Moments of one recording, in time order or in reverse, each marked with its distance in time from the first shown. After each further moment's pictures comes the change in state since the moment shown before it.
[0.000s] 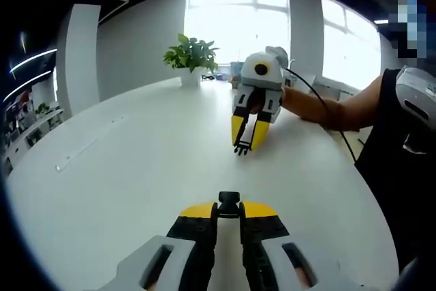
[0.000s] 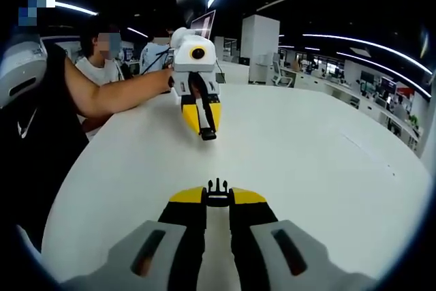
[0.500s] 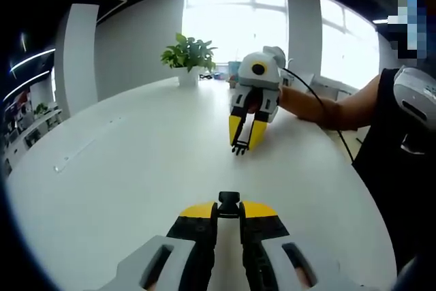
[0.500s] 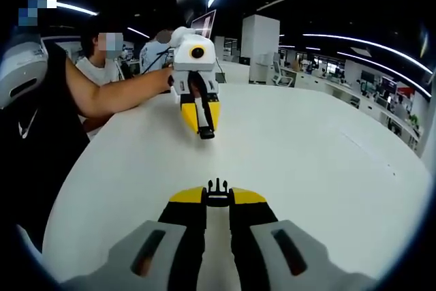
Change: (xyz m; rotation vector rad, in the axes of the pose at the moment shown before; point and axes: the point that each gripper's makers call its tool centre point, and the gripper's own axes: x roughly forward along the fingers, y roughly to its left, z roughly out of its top) left arm -0.001 -0.004 0.000 0.005 0.008 -0.011; right arm -0.001 0.002 -0.001 0.000 0.005 0.003
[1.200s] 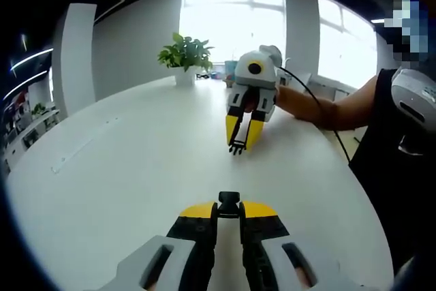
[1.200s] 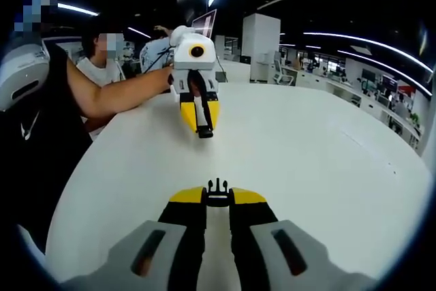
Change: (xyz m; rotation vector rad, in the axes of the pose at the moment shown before) left arm 0.000 -0.006 0.001 0.002 0.004 -0.018; right arm -0.003 0.002 -0.001 0.007 0.007 0.010
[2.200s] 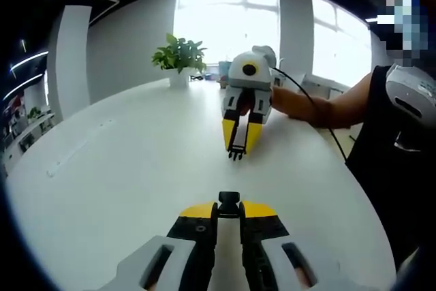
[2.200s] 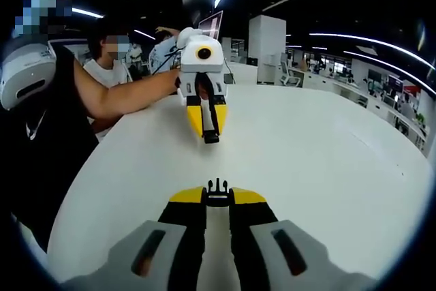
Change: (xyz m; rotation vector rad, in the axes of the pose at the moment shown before) left arm 0.004 -0.006 -0.001 0.023 -0.005 -0.032; right arm 0.007 0.011 0.002 0.003 -0.016 0.051
